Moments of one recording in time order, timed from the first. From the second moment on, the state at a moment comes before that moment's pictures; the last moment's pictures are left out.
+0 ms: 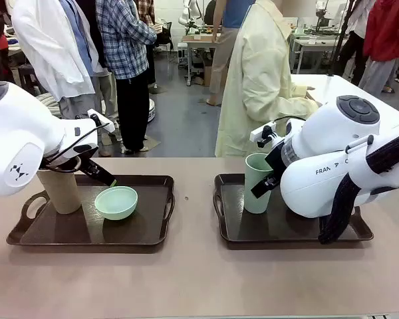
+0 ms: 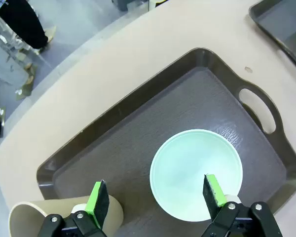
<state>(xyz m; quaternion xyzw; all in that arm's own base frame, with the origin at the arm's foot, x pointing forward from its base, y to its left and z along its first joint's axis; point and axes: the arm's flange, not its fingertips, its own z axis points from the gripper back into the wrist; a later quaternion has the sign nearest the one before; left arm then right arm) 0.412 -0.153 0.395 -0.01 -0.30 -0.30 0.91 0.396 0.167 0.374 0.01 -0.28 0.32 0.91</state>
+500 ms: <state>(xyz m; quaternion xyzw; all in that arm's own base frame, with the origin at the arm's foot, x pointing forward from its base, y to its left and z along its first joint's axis) 0.413 -0.153 0.396 -0.01 -0.30 -0.30 0.91 0.396 0.167 0.374 0.01 -0.28 0.32 0.91</state>
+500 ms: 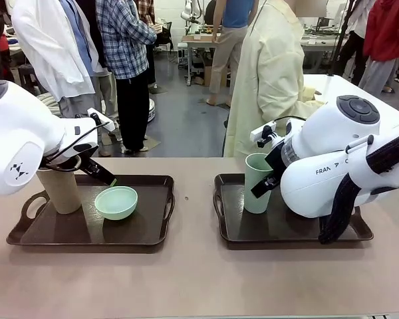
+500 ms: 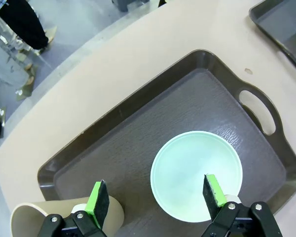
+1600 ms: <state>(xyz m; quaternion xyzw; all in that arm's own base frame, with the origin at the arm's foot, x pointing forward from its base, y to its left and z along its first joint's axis) 0.411 -0.152 0.397 -0.01 -0.29 -0.30 0.91 0.392 0.162 0.385 0.01 -0.27 0.32 0.91</state>
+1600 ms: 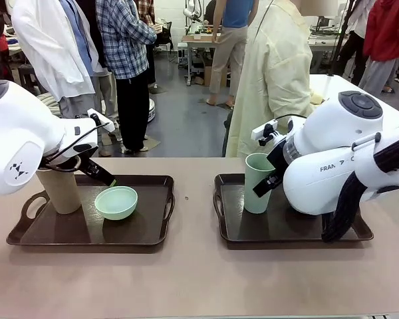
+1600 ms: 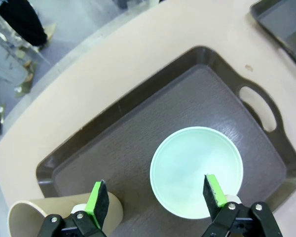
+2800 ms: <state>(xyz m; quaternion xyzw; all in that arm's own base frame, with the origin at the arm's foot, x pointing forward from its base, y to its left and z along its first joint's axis) 0.318 -0.049 0.509 -0.17 -0.13 -0.10 0.97 0.305 -0.038 0.491 0.23 -0.16 0.17 0.94</state>
